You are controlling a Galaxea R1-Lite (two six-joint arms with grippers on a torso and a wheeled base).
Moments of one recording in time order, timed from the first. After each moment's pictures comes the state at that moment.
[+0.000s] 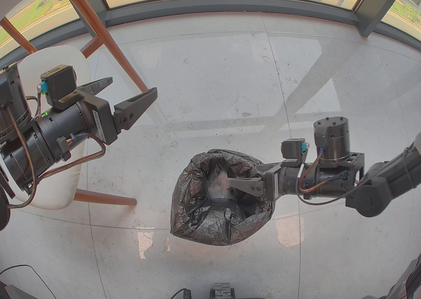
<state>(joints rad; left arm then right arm) -0.49 1.38 -0.78 -0.69 -0.03 0.06 0.59 1.89 -0.86 -0.59 0.30 0.17</state>
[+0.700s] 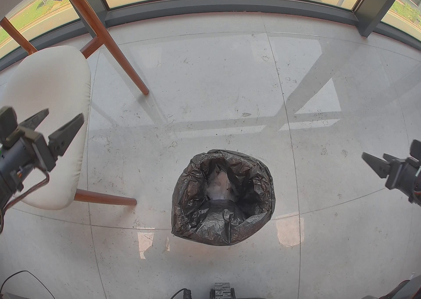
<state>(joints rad) -0.22 1.14 -0.53 -0.68 -0.03 0.03 0.06 1.23 -0.38 -0.59 0.16 0.19</state>
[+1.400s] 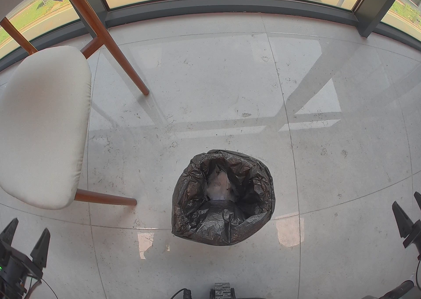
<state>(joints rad) -0.10 0.46 -0.05 -0.33 0.16 -0.03 -0.11 0.63 -0.03 -0.51 0.15 0.05</state>
